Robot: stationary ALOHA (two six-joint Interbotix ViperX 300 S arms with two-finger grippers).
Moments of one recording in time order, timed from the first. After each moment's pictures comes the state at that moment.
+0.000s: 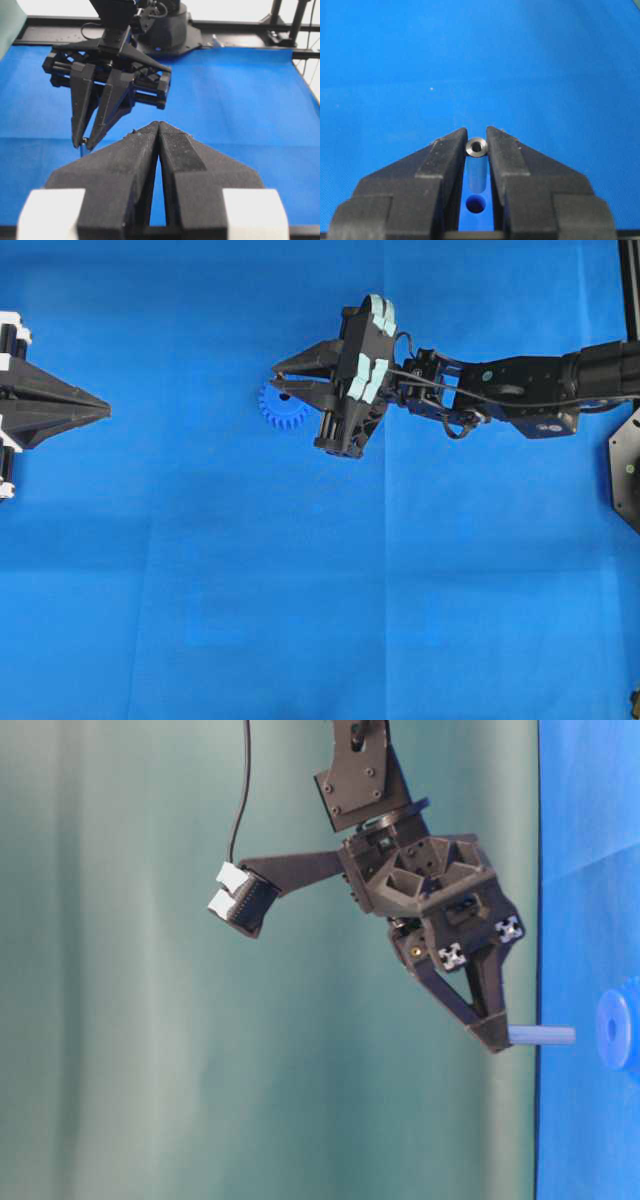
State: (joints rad) left arm 0.00 -1.00 1.24 0.00 -0.26 -0.01; right arm -0.13 0.17 0.62 0.21 -0.50 -0.05
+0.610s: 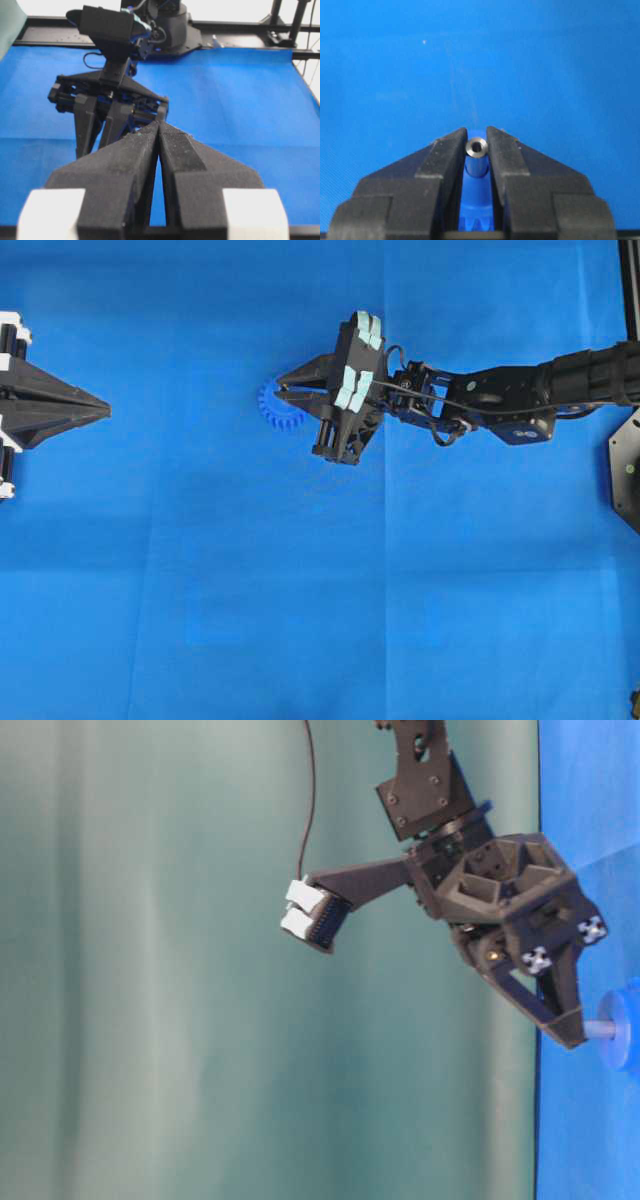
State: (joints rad) left arm 0.00 -1.00 1.25 0.00 -0.26 -0.01; right arm -0.12 0.27 0.62 0.24 -0.53 -0.05
